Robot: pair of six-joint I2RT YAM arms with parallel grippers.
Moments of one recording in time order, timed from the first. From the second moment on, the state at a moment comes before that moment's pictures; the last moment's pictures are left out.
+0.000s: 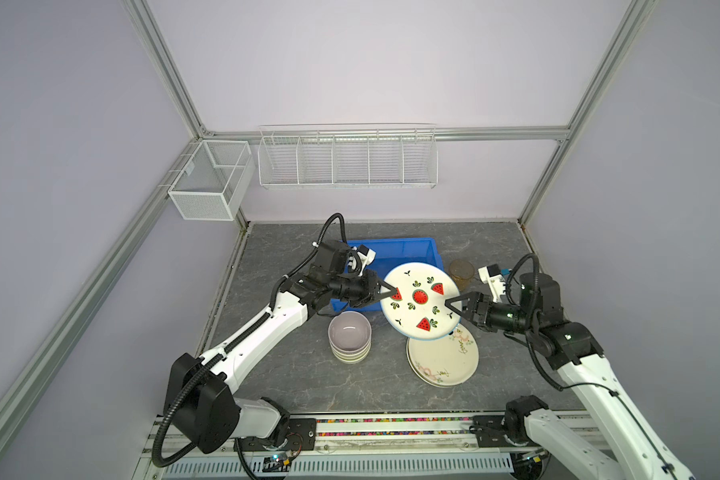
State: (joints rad) left arm -0.62 1.37 1.14 -0.39 0.74 -0.84; right arm 0.26 0.84 0.85 -0.61 -0.71 0.71
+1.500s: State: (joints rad) left arm -0.60 1.38 1.08 -0.19 0.83 -0.86; right arm 0.24 0.86 0.80 -0.37 -0.76 0.93
